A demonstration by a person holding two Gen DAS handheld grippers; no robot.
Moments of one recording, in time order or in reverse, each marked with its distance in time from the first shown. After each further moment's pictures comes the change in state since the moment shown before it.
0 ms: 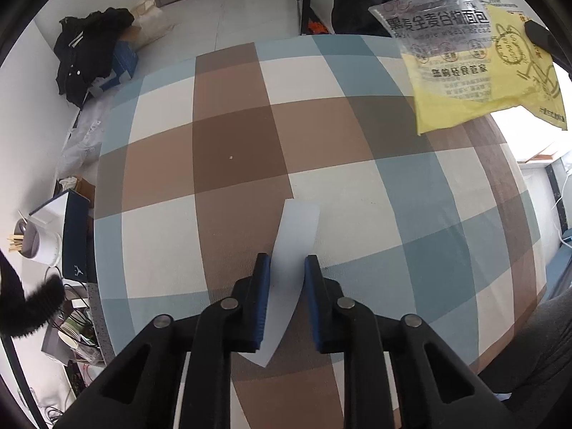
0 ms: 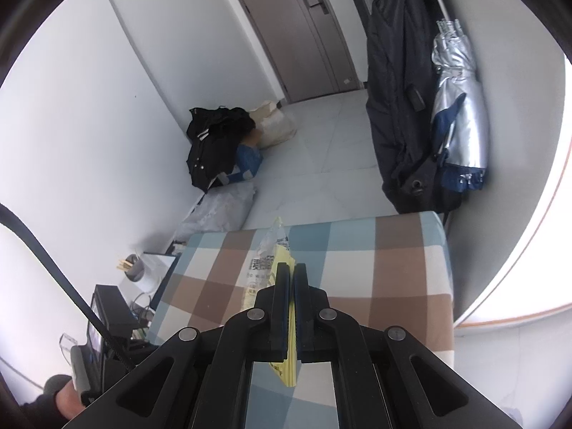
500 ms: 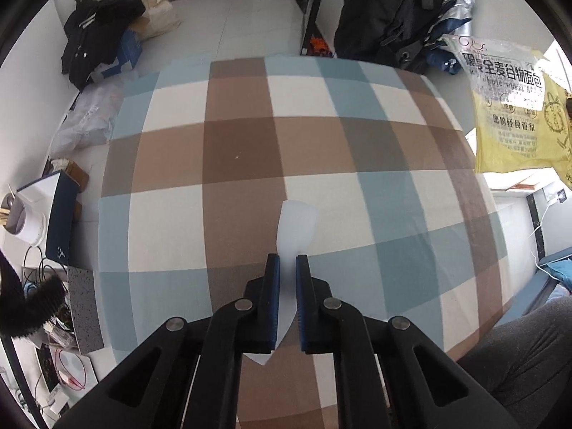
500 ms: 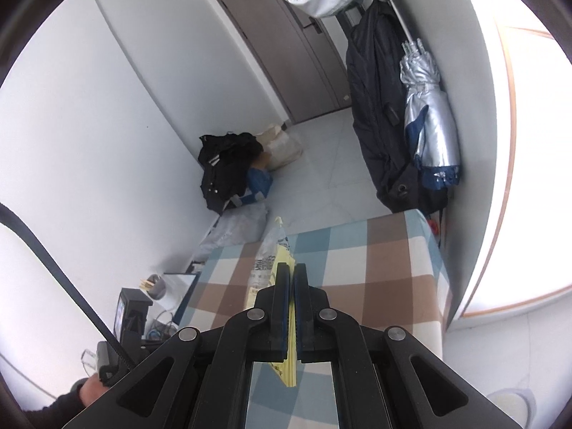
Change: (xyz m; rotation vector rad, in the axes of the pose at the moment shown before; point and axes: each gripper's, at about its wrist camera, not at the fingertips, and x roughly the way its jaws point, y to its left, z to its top) left arm -0.023 -0.002 -0.007 -0.094 -0.056 -0.101; right arm -0.066 -0.012 -0.017 0.068 -0.094 0.072
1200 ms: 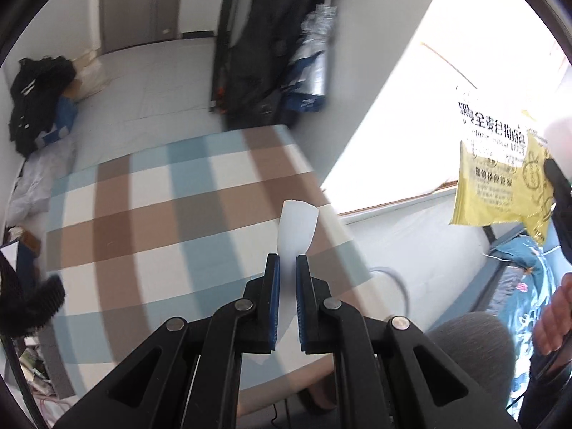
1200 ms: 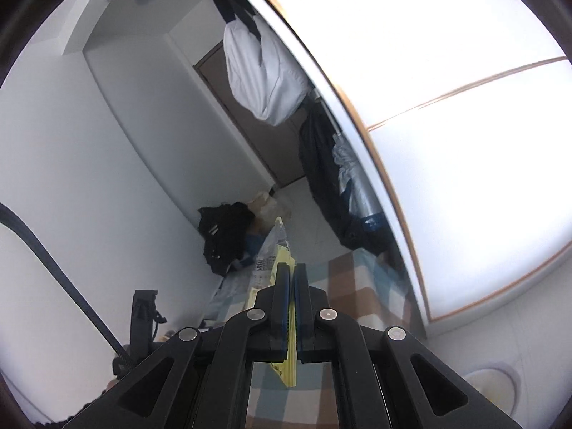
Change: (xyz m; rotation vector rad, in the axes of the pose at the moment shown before) left arm -0.072 -0.123 0.019 0.166 -0.148 -0.245; right arm -0.187 -0.040 -0.017 0.125 -0.285 -0.057
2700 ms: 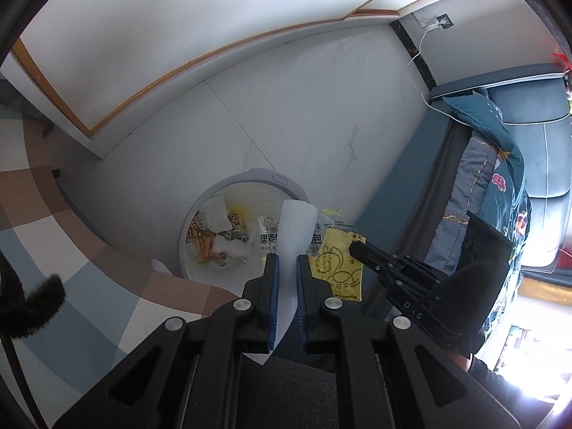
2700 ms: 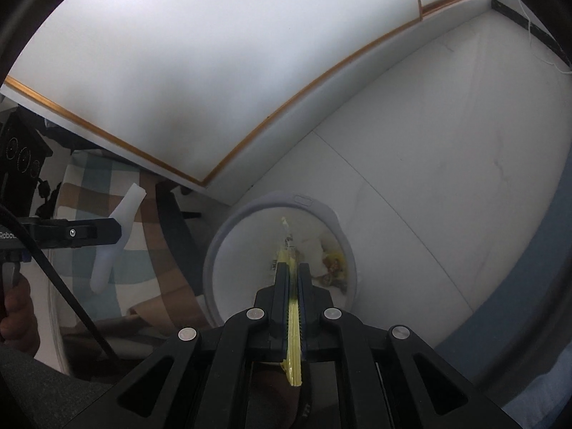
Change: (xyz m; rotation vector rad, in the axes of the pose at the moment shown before) left arm 0.269 -0.213 -0.015 0.245 0.718 -0.315; right arm 0.028 -0.287 -0.194 0.478 0.455 -0.548
